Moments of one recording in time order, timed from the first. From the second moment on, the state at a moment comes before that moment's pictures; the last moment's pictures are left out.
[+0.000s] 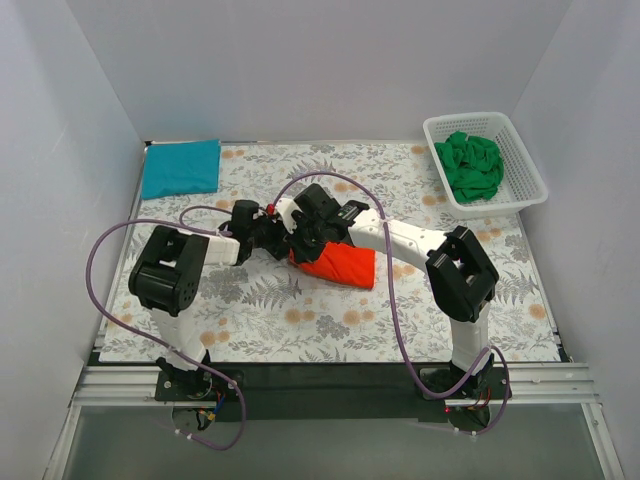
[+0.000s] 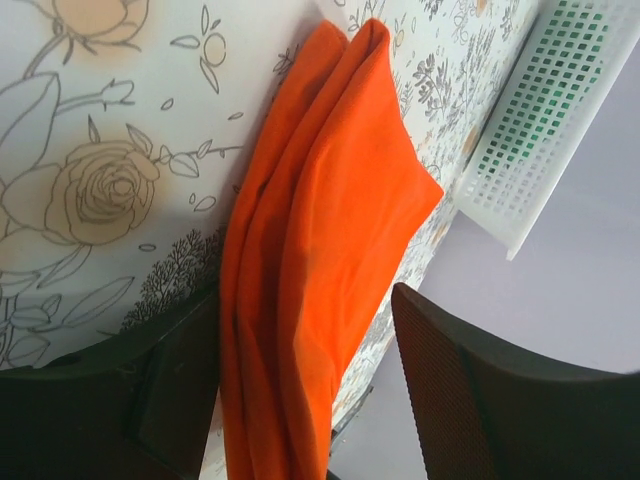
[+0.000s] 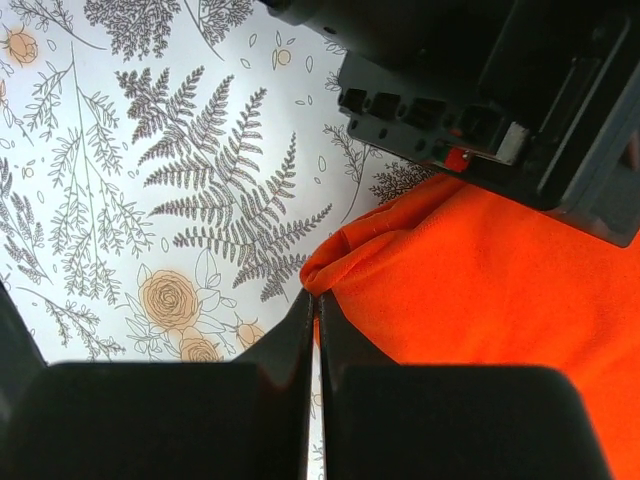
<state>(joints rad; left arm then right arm) -0.31 1.85 0.81 0.37 0.39 -1.26 0.88 1.94 1.52 -0.50 -0.34 -0.14</state>
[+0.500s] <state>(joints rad) -0.33 1.93 0.90 0.36 0.35 -1.25 0.88 1.94 1.54 -0.49 -0.36 -0.11</state>
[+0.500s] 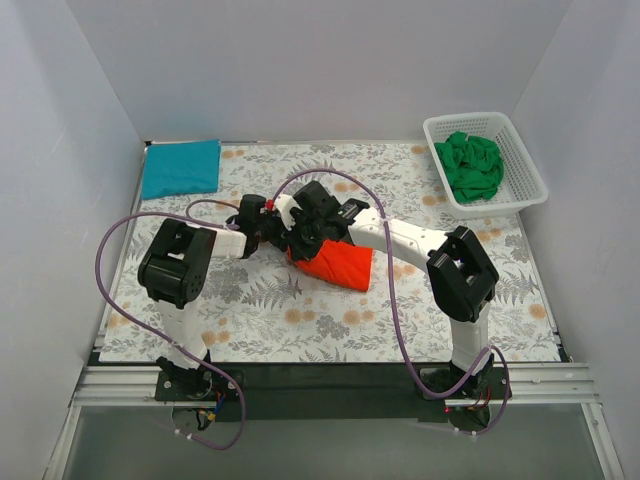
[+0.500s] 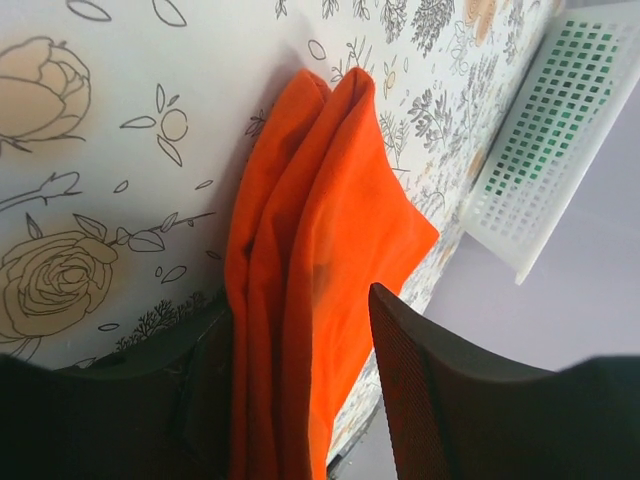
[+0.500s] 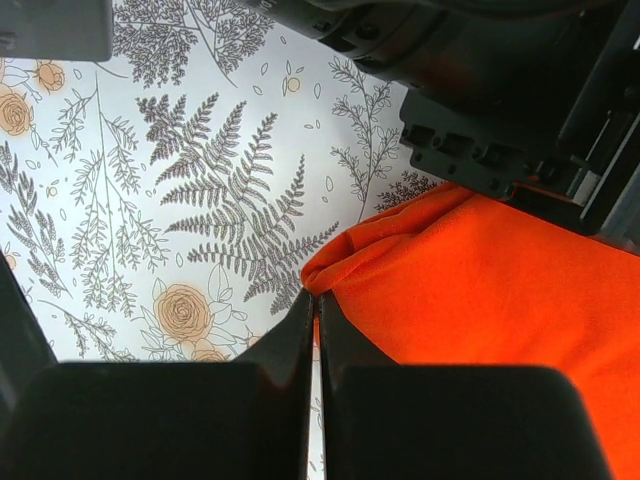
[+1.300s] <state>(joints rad) -0.24 2.08 1.44 -0.17 0.01 -0.55 0.70 1.83 1.49 -0.46 -0.39 -0.07</state>
